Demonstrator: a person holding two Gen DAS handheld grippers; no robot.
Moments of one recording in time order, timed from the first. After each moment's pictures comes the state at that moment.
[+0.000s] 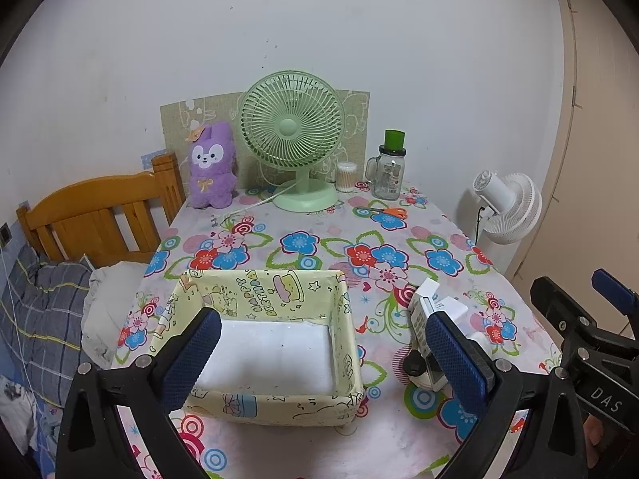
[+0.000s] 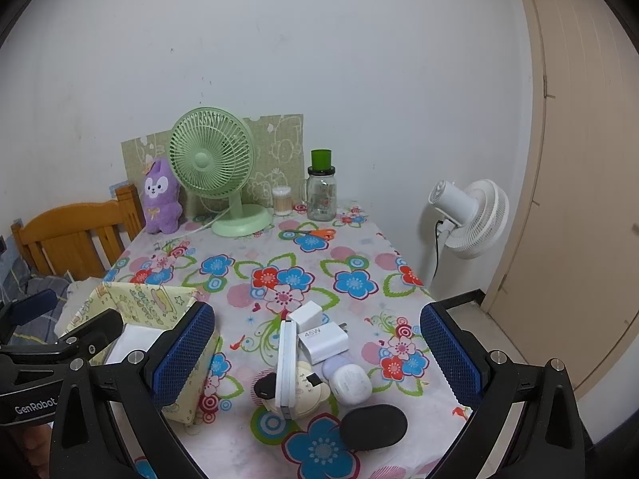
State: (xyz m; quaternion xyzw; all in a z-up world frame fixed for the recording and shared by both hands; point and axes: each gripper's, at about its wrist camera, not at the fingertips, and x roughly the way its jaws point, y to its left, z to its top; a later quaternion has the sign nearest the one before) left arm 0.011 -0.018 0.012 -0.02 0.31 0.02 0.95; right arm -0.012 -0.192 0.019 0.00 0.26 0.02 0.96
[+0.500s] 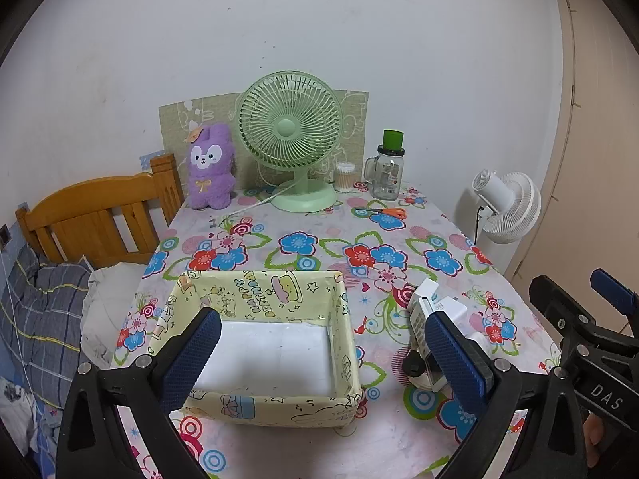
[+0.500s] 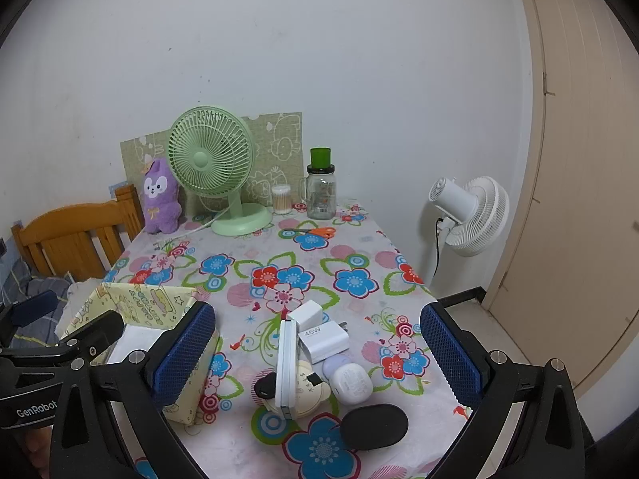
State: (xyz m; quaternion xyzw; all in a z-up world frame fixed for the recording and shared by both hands) left arm 0.012 -0.021 0.010 -0.02 0.31 0.02 0.95; right arm -0.010 -0.194 0.018 0.00 0.27 0.02 0.96
